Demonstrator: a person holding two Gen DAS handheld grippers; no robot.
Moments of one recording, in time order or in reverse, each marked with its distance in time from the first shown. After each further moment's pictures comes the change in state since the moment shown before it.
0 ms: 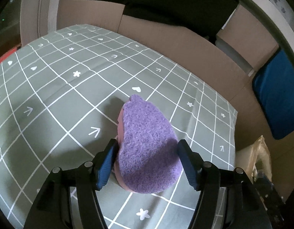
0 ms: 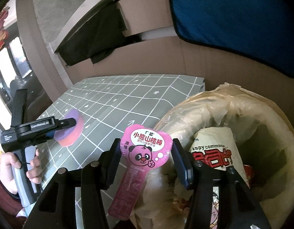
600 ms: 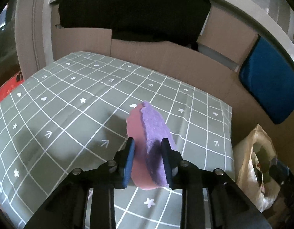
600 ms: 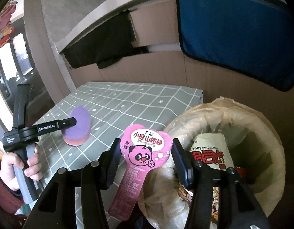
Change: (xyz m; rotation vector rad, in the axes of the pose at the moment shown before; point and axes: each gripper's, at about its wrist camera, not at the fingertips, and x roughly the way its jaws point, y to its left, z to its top) left arm -0.045 -0.012 -0.004 0.162 -0.102 0.019; right arm -0.037 0.021 0.004 -0.036 -0.044 -0.026
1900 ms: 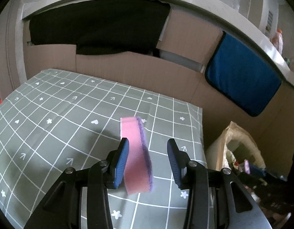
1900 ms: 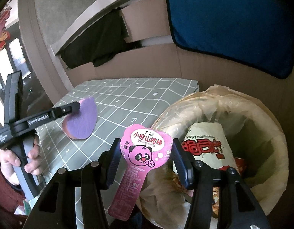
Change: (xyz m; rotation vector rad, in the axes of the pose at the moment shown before) left arm -0.004 -0.035 0.009 0.100 -0.071 -0.172; right arm 0.004 -0.015 -0.016 0.053 0.031 0.000
